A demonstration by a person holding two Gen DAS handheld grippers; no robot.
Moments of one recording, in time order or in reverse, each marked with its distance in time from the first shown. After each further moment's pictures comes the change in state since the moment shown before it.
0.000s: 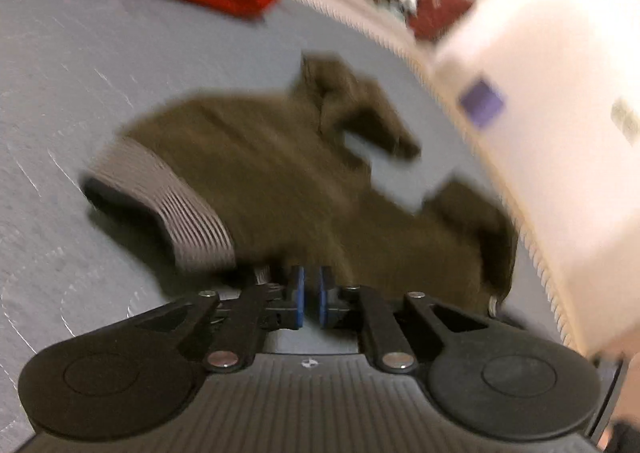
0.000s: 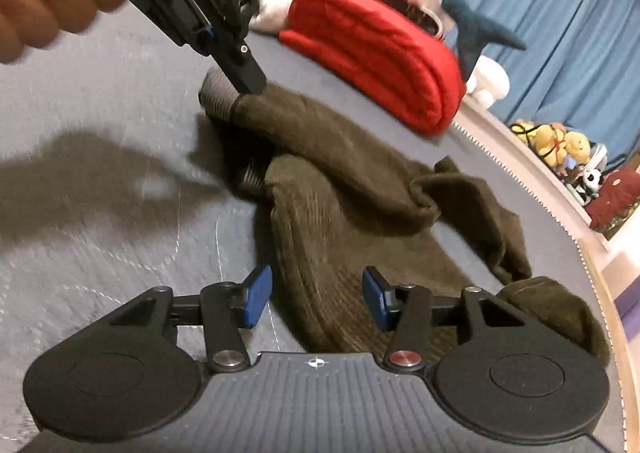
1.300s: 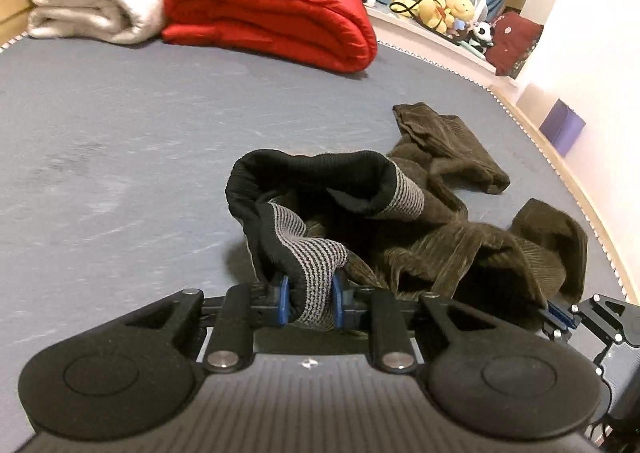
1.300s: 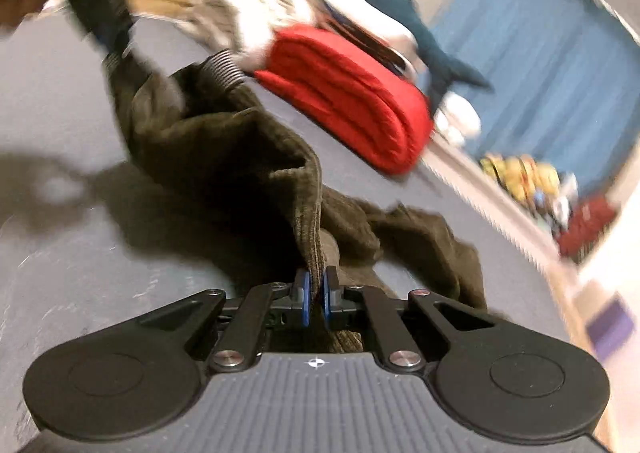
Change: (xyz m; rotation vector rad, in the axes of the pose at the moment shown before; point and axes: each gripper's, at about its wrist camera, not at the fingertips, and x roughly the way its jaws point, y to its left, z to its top) left arm -0.138 0.028 -0.026 -0.014 -0.149 0.315; right arm -0.054 0.001 0.005 -0.074 -0.145 -0.067
